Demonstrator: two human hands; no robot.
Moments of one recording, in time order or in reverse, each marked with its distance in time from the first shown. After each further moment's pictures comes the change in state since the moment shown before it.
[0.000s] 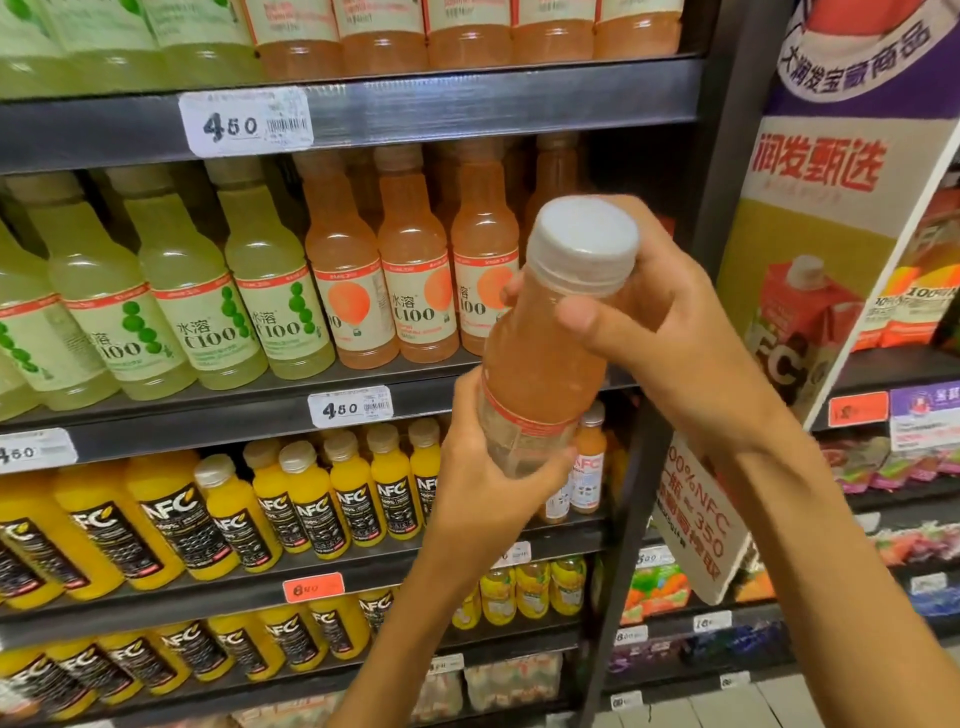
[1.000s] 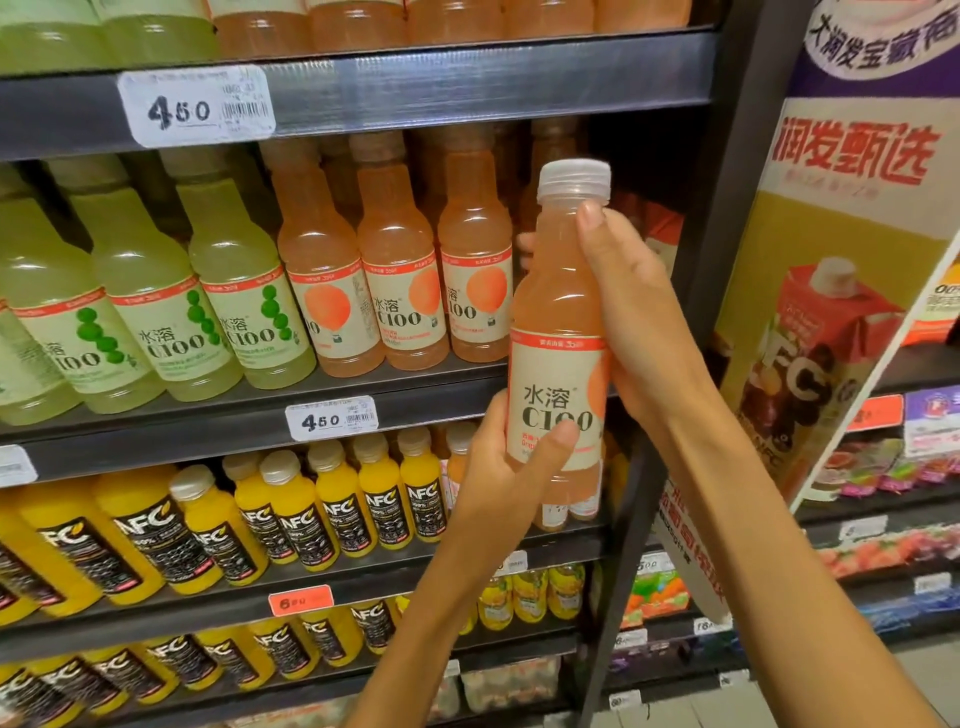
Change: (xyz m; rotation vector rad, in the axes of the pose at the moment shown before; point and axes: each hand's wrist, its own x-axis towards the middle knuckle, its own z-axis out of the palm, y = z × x) left_hand 0.021 -0.025 0.020 -0.236 -0.117 -0.215; right_hand 0.035 0.058 -0.010 0.108 0.388 0.253
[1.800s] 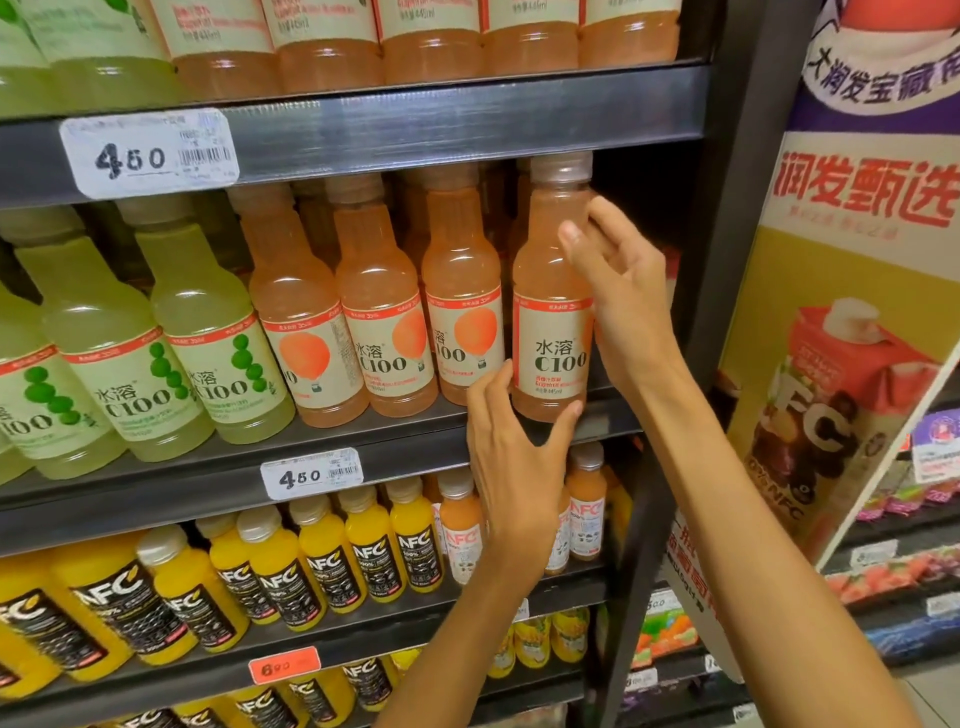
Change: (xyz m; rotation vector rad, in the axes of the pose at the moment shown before) left_hand 0.072 -0.036 0.022 0.602 0.502 0.240; right_hand 0.061 0.027 -0.019 -0.108 0.115 -0.185
